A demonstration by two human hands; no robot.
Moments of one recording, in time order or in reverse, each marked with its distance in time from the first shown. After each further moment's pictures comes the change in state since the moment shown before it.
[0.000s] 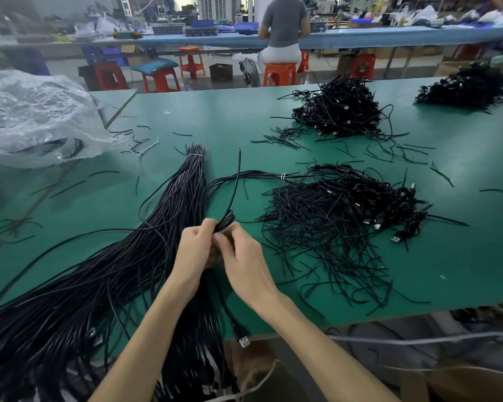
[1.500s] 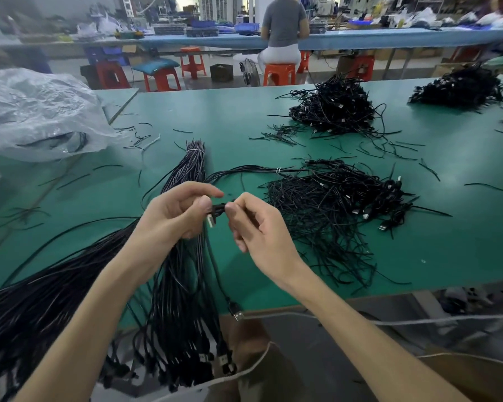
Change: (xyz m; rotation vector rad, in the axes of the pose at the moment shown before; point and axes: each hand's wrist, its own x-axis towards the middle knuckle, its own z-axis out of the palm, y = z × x) left_hand -0.047 0.072 -0.041 -0.021 -0.437 0.355; right_hand -0.024 -0.060 -0.057 0.288 -0.050 -0.183
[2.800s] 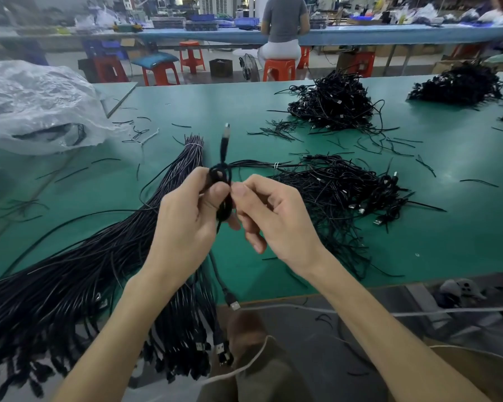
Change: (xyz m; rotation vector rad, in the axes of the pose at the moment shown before) left_hand -0.008 0.024 0.054 0.559 0.320 0.287; right_hand -0.006 -0.036 -0.024 0.114 -0.088 -0.014
